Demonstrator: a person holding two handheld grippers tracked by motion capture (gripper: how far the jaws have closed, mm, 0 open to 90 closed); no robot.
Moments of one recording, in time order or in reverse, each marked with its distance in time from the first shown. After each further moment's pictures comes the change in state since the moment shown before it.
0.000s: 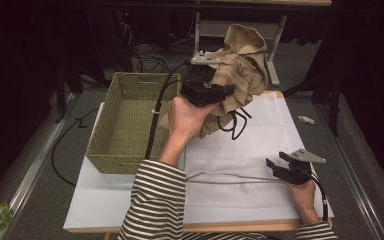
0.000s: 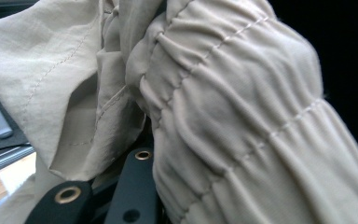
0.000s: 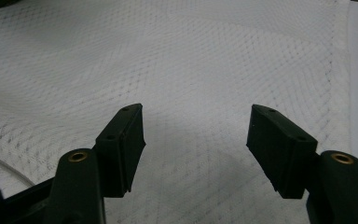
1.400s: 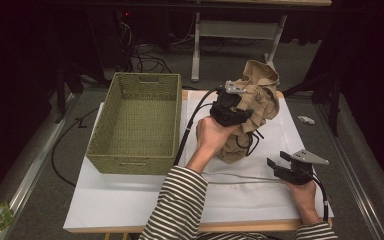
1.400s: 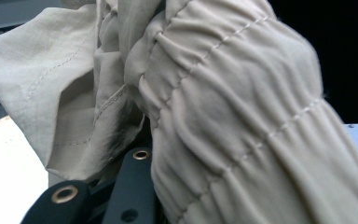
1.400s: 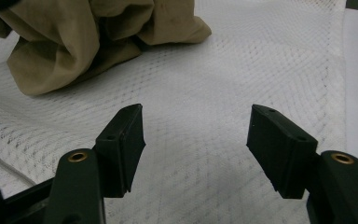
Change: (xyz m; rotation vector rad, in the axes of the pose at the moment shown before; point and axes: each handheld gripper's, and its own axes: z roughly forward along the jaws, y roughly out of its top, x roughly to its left) left arm 0.026 -0.092 0.069 0.085 0.034 -0.007; right arm -0.002 -0.002 -0.003 -0.036 0.007 0.009
